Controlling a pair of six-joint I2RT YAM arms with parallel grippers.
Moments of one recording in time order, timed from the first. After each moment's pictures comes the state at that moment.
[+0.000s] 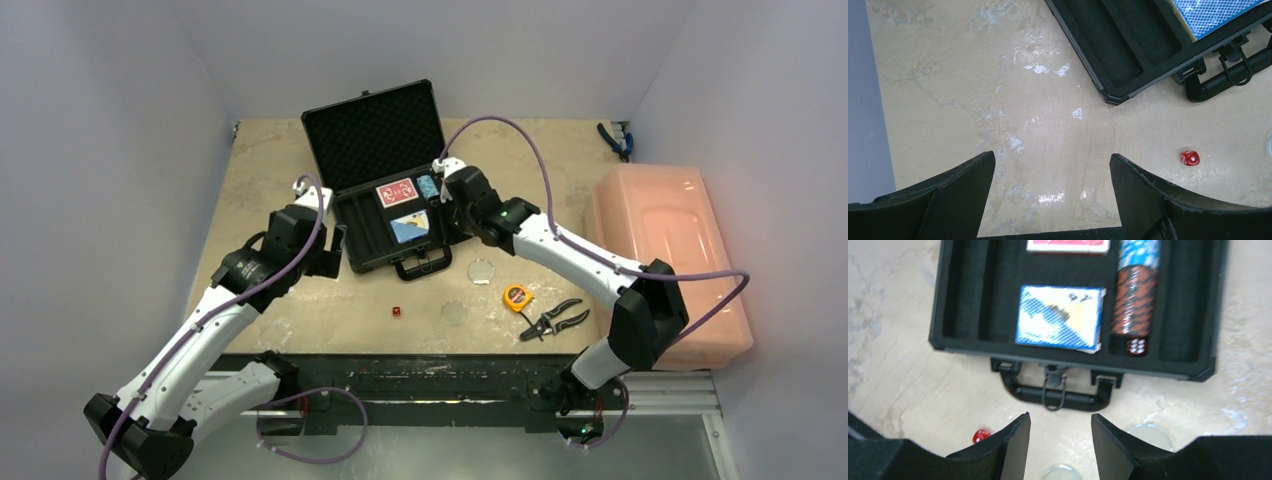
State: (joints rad) left arm -0.52 0.91 0.97 -0.86 -0.38 -0.18; right arm 0.71 1.55 1.27 -0.48 0.06 0.29
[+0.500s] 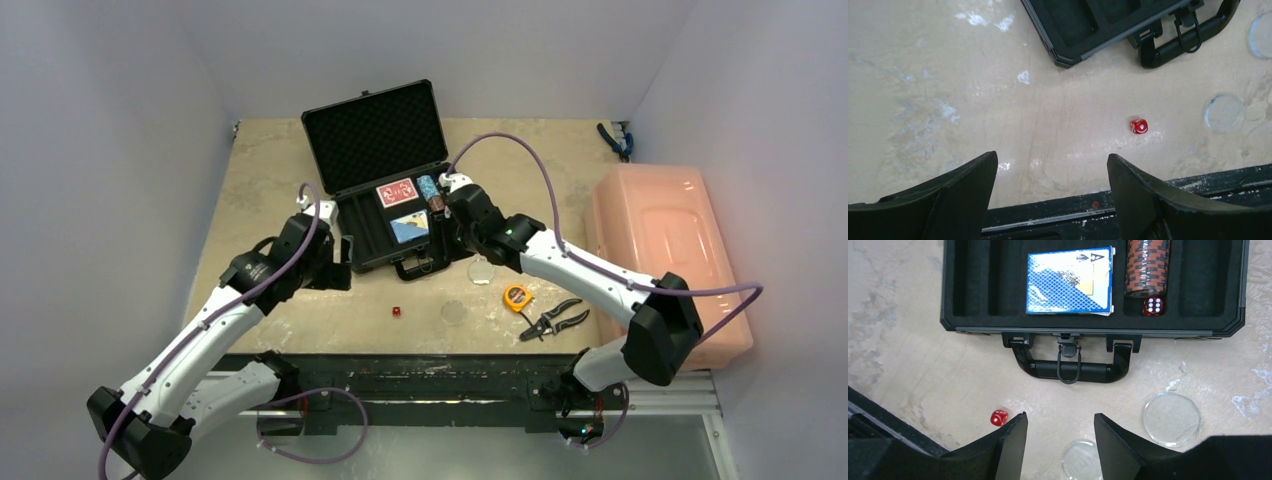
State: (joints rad) left arm -0.55 0.92 0.94 -0.90 -0.23 -0.38; right arm 0.79 1.47 1.15 -0.48 0.09 0.42
